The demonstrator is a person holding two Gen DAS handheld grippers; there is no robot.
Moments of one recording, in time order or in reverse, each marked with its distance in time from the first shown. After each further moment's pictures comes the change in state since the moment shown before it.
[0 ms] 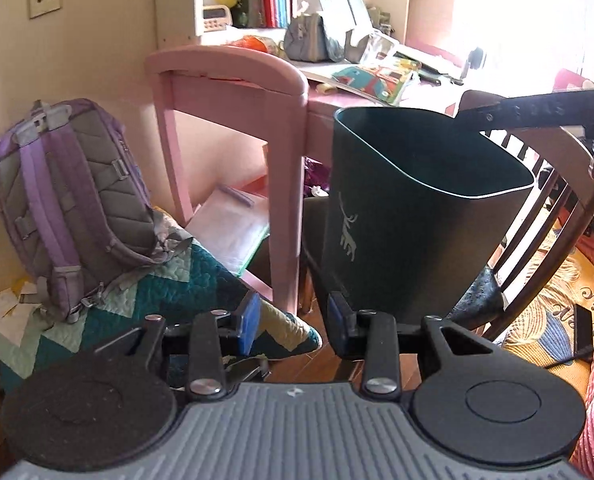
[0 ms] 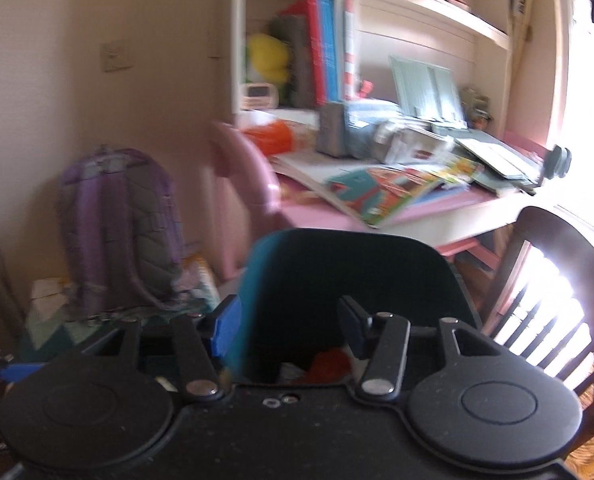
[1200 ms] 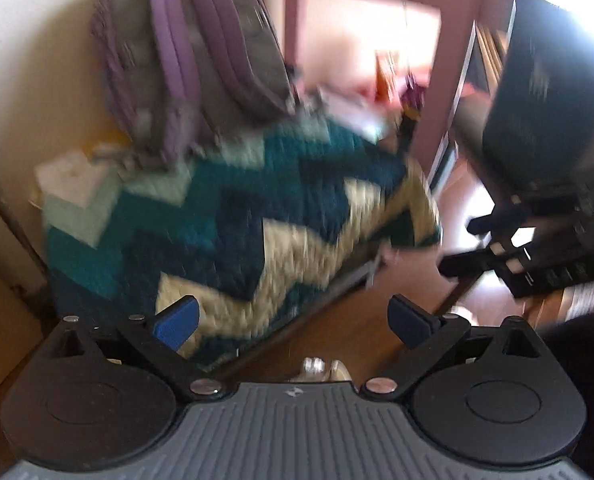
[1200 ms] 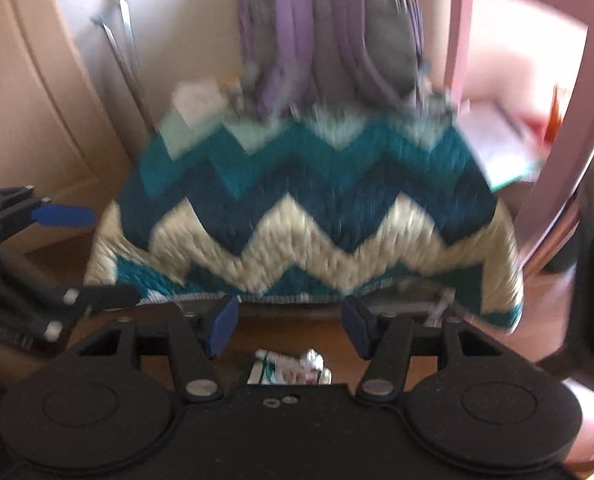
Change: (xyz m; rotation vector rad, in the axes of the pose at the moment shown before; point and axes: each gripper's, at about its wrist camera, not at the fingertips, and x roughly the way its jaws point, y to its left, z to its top) left arm 0.055 0.216 -0.217 -0.084 0.161 0.090; right arm 0.205 0.249 -0.218 -0.120 0.473 0.362
